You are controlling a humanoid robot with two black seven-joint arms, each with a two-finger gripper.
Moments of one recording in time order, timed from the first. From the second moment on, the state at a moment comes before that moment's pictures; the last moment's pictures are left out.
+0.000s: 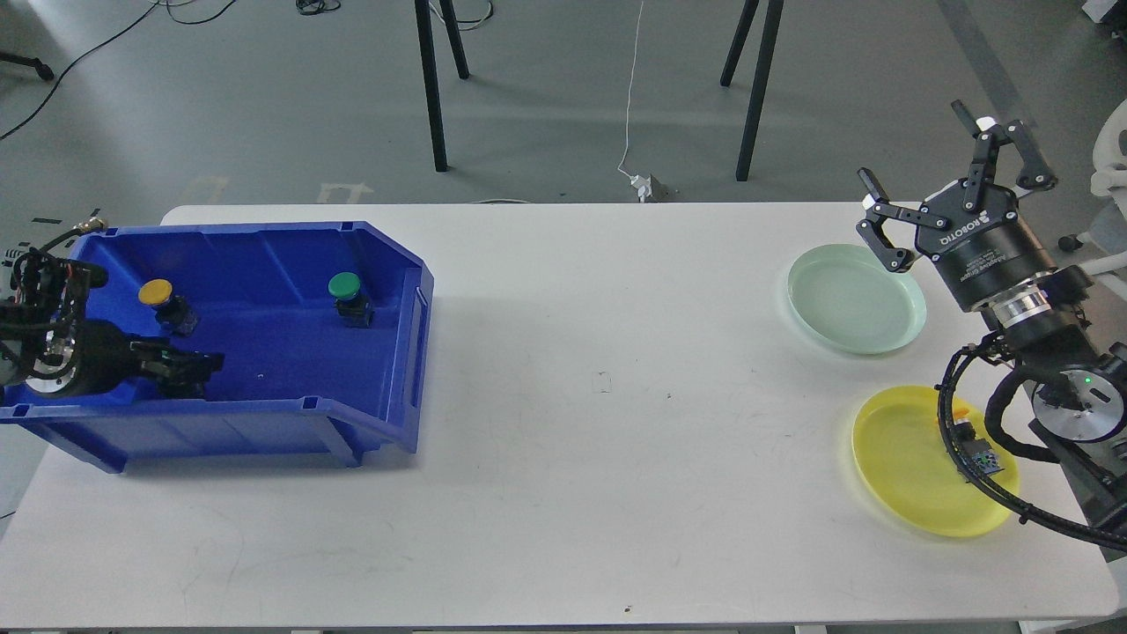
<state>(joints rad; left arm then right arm) -0.89 0.78 0.04 -0.66 1.56 -0.28 -0.49 0.47 -0.58 0.86 1.09 0.00 0.49 0.40</state>
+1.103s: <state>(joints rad) -0.88 0.79 0.04 -0.65 1.56 -0.27 -0.49 0.46 -0.58 0.86 1.10 0.00 0.49 0.40</state>
